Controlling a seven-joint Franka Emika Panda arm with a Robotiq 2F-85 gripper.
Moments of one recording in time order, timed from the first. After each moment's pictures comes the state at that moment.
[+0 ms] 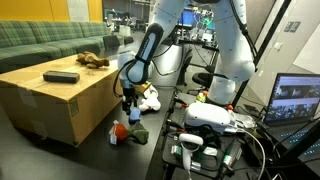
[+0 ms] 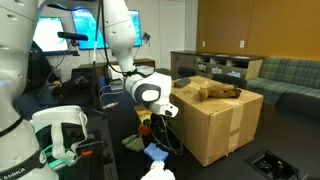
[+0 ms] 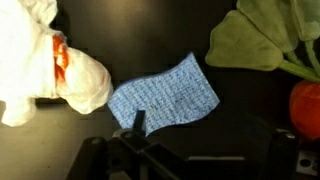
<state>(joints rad) 0.10 0.47 0.08 -2.37 0.05 2.68 0.12</state>
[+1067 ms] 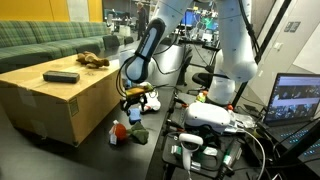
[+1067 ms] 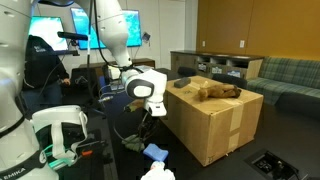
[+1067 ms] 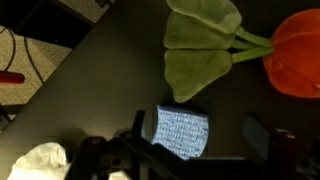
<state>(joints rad) 0.21 0.40 0.03 -2.43 0.23 2.62 0.75</state>
